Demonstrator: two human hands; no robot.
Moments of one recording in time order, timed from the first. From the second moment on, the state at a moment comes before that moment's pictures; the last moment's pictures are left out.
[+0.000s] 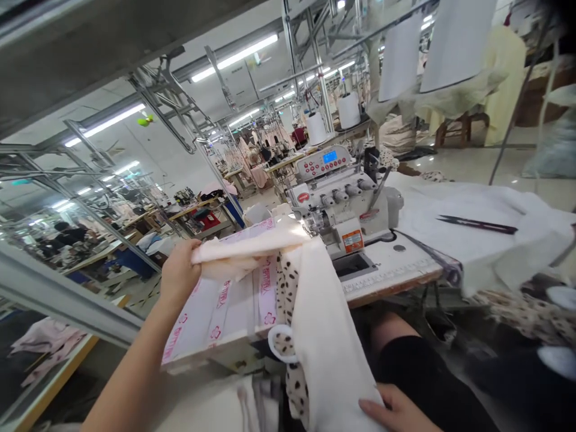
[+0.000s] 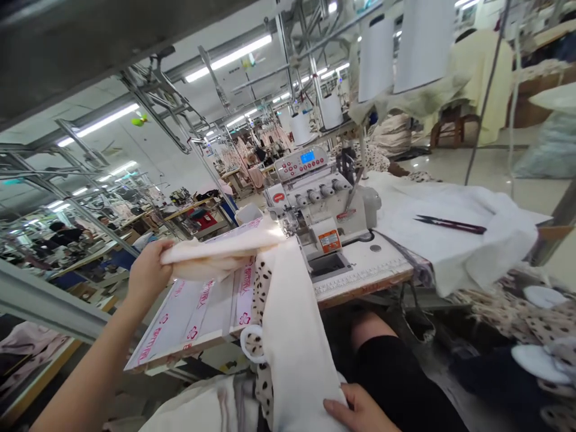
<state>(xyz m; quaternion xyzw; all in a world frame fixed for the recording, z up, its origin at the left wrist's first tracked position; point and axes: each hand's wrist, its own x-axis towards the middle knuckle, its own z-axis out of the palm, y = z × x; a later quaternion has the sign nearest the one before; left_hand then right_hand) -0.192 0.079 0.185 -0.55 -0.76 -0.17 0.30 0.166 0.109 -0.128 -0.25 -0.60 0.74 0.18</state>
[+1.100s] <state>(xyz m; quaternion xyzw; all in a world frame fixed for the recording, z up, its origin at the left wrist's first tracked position) 0.020 0.018 0.074 -0.68 -0.69 -0.21 -0.12 0.174 0.102 -0.016 -0.03 -0.64 0.73 0.23</state>
